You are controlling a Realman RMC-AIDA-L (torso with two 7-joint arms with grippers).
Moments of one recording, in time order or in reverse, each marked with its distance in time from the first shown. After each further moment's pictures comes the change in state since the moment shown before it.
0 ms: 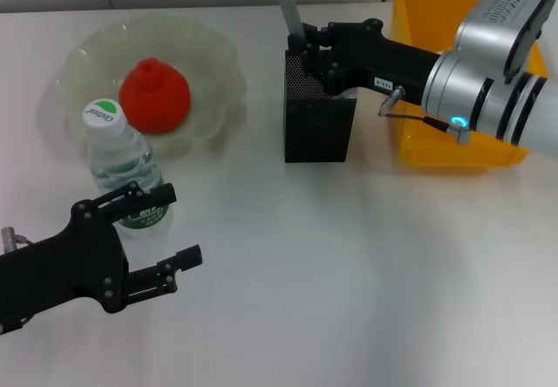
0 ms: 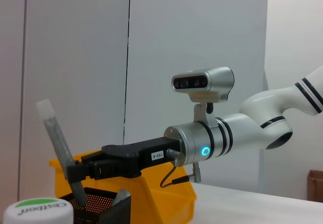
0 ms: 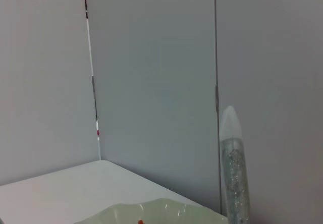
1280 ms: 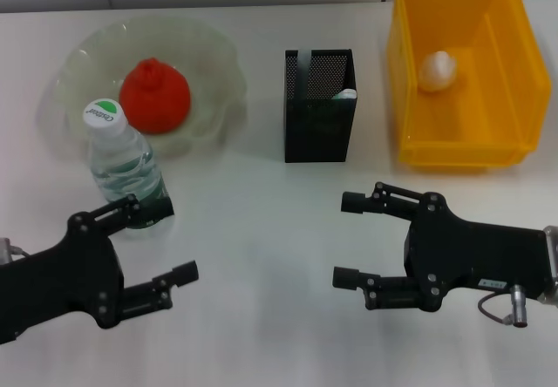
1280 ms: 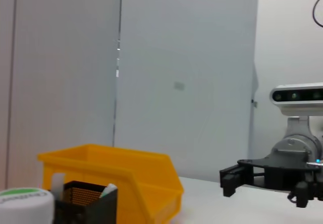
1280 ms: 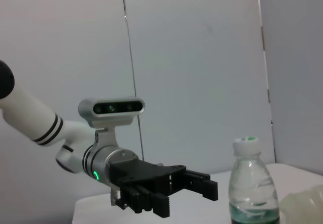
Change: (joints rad) left arm 0.019 0.008 0.029 0.009 0.004 0.019 0.000; right arm -0.430 -0.016 0.065 -0.273 -0.398 -0.649 0.053
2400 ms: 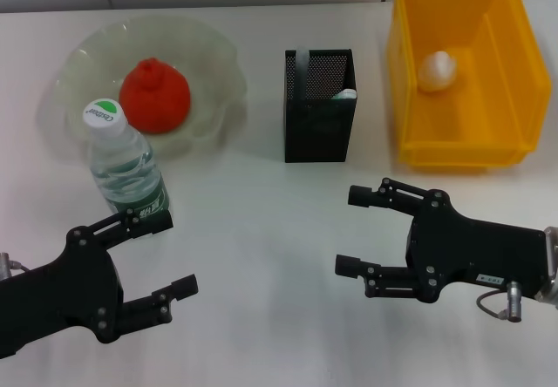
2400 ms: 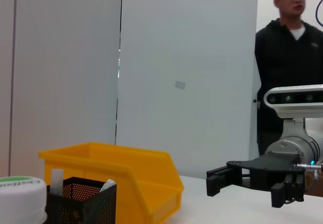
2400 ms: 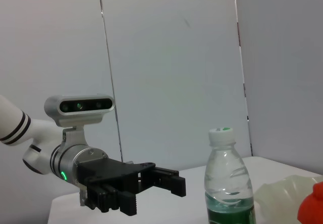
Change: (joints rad) left arm 0.027 -0.006 0.001 -0.009 -0.003 0.002 0.031; right arm -0.002 0.006 0.028 0.033 0.004 0.040 -0.025
